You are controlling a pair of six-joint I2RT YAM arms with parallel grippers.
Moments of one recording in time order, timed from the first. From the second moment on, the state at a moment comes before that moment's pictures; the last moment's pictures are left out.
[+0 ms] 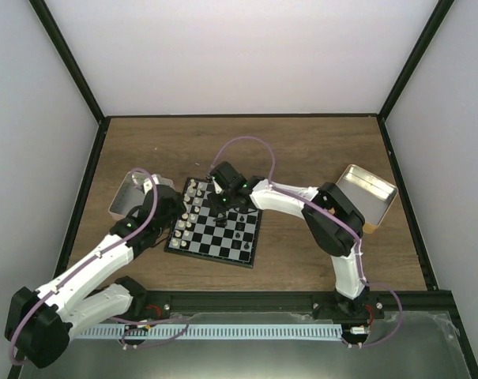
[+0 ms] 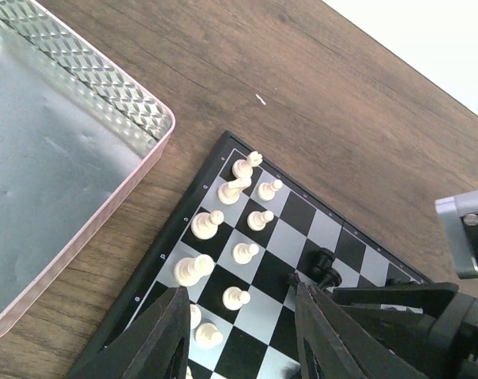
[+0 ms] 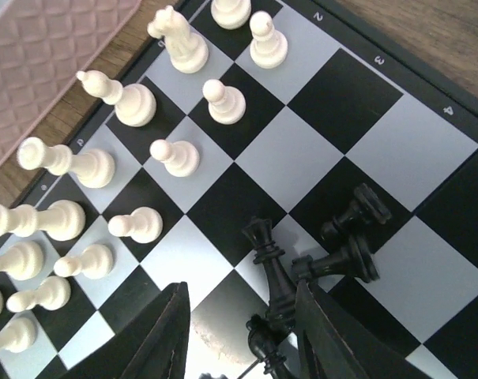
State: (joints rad) left arm -0.57 0.96 0.62 -0.35 -0.35 -0.88; right arm 0.87 1.98 1.38 -0.33 -0.09 0.36
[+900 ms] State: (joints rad) left arm -0.56 0.95 0.60 -0.34 -0.32 -0.86; right arm 0.87 2.05 1.43 -0.38 -0.07 0.29
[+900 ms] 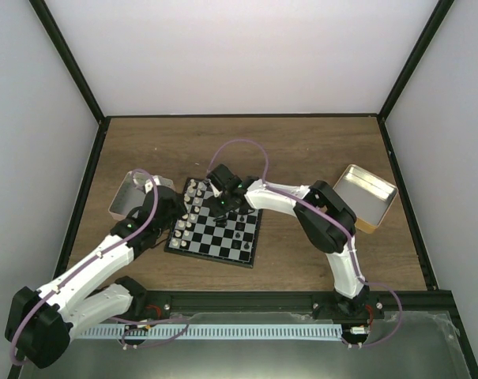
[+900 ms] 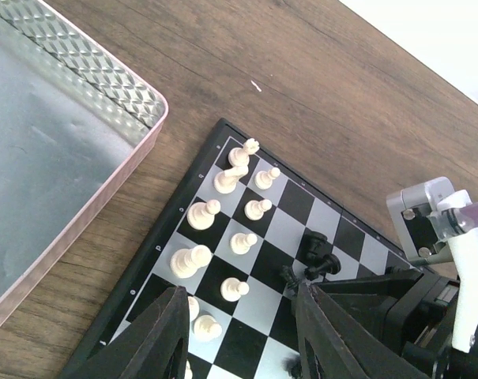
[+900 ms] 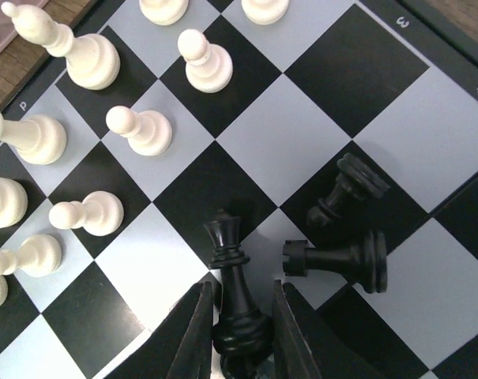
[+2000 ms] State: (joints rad) left arm -0.46 1.02 0.75 -0.30 0.49 -0.68; right arm 0.87 1.46 0.80 0.28 -0.37 0.20
